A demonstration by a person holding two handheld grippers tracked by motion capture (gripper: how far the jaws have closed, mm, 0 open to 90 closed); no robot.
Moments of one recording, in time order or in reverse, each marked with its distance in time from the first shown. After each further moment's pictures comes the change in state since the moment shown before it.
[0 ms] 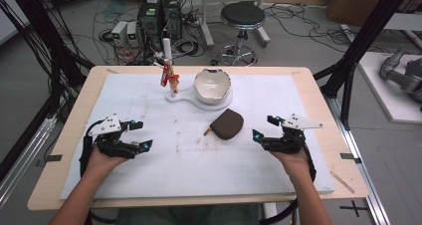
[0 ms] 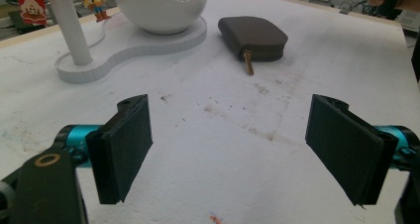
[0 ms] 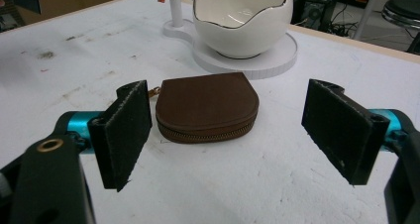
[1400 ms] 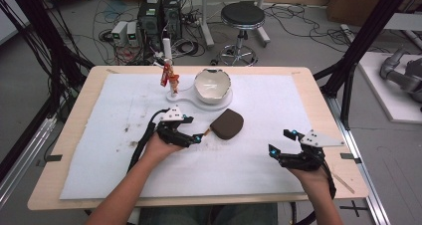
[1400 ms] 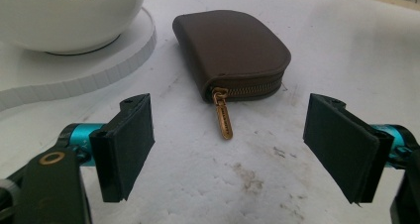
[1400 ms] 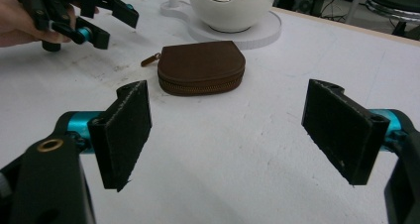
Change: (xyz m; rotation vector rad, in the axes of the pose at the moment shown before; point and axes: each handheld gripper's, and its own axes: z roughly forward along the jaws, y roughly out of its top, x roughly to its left) left arm -0.026 0.032 0.155 0.133 -0.081 0.028; right arm 0.002 -0.027 -0.053 0.024 -0.031 -0.004
